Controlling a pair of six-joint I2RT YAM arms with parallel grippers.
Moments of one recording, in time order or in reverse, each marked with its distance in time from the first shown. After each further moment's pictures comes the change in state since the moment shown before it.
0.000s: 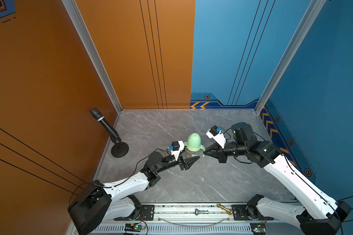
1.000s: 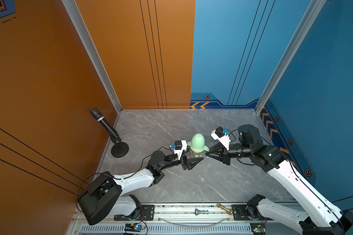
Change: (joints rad) left arm -0.009 0.130 0.049 0.178 0.117 -0.077; right arm -0.065 -0.077 -0.082 0.092 -0.151 -0.030
